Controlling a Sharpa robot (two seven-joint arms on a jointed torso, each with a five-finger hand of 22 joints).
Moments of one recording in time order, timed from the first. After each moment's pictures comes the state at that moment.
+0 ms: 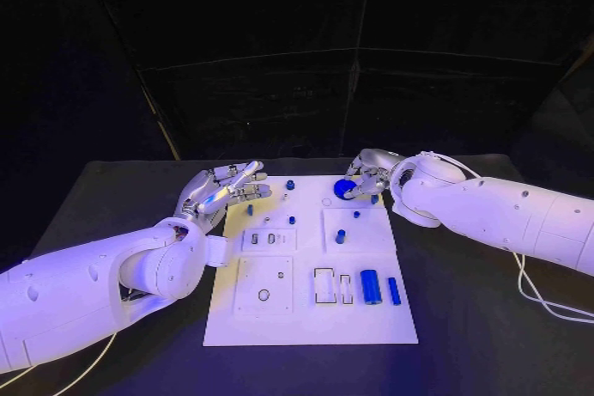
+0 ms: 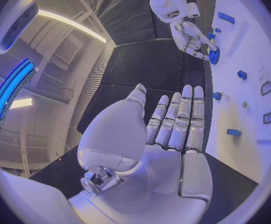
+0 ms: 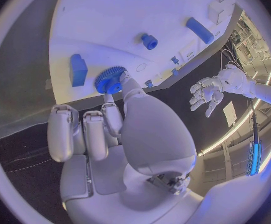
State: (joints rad) left arm 1.14 -0.88 -0.06 1.64 0.05 -0.41 0.55; left_hand 1.31 0.06 -0.03 0.21 0.12 0.81 0.21 0.09 0.06 0.88 0.21 0.10 0.06 0.96 0.17 0.15 0.14 0.17 0.79 0.28 0.29 0.12; right arm 1.28 -0.64 -0.06 1.21 -1.35 -0.23 -0.24; right_hand 1.42 -0.04 -0.01 0.09 0.19 0.86 0.17 0.20 0.07 1.36 0.08 1.33 1.28 1.47 0.01 1.50 1.31 0.05 1.42 0.12 1.49 1.31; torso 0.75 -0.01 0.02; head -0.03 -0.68
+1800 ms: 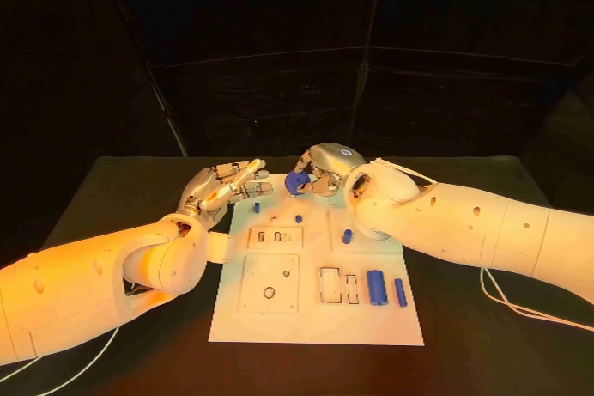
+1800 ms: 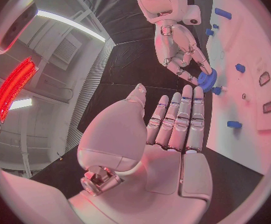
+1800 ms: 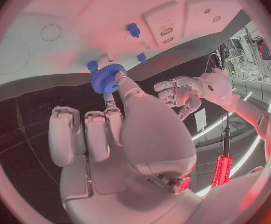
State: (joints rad) left arm 1.14 -0.90 -0.06 1.64 0.05 -0.41 0.55; left_hand 1.31 0.06 -0.03 0.21 0.12 0.82 0.21 0.09 0.06 0.88 0.21 0.10 0.06 0.96 0.17 0.15 0.14 0.17 0.78 0.28 0.29 0.11; right arm 1.27 -0.48 -0.06 1.28 -1.53 -0.44 -0.23; right_hand 1.43 0.01 0.13 0.02 0.18 0.96 0.16 0.22 0.07 1.44 0.04 1.41 1.31 1.47 -0.02 1.51 1.31 0.05 1.46 0.09 1.51 1.31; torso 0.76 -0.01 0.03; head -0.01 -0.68
